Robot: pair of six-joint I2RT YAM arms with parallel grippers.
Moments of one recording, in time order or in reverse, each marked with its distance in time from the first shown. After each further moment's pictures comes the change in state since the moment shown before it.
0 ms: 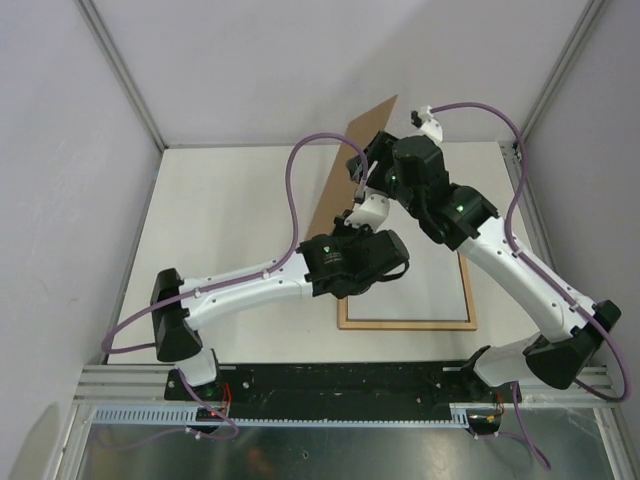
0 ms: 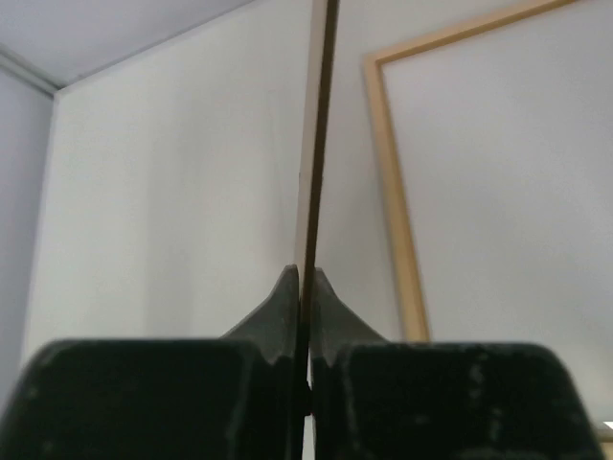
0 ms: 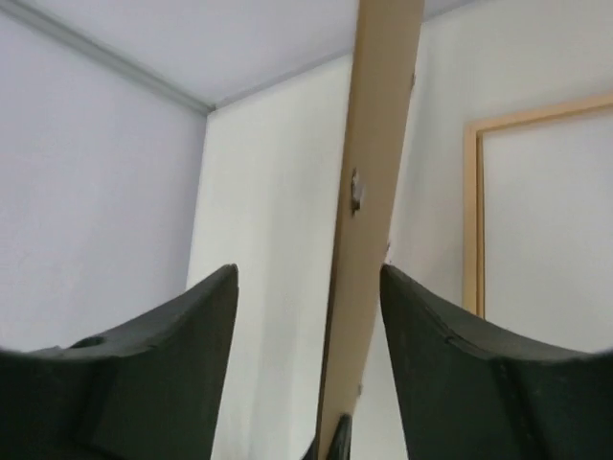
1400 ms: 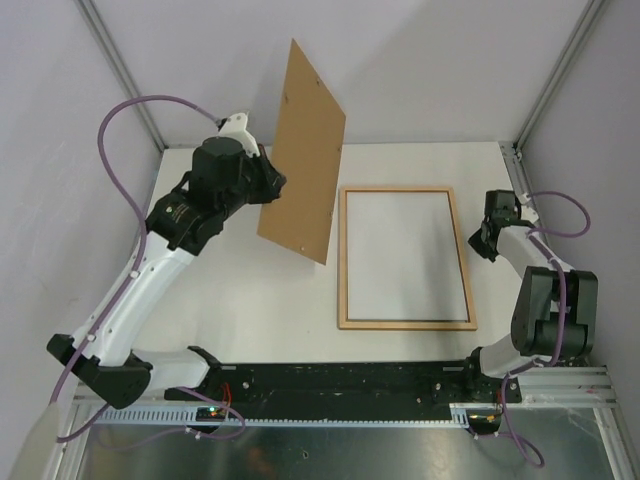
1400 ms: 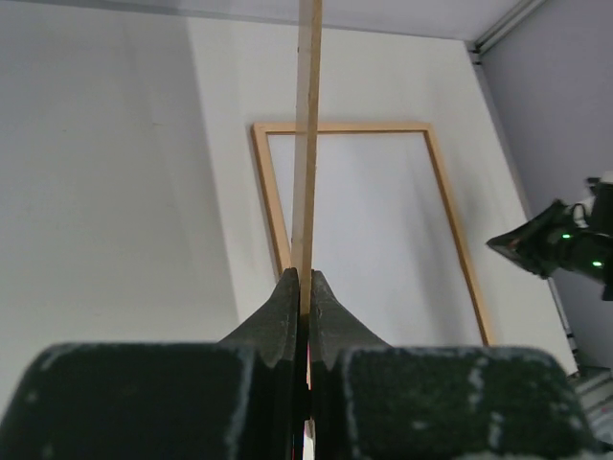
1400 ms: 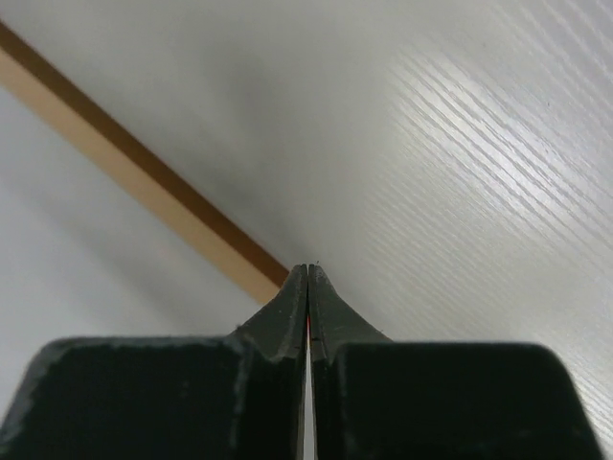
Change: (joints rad) left arm 0.681 -0.425 -0.092 0.208 0.958 0.066; right arm -0.840 0.094 -0.655 0.093 -0.081 -0.107
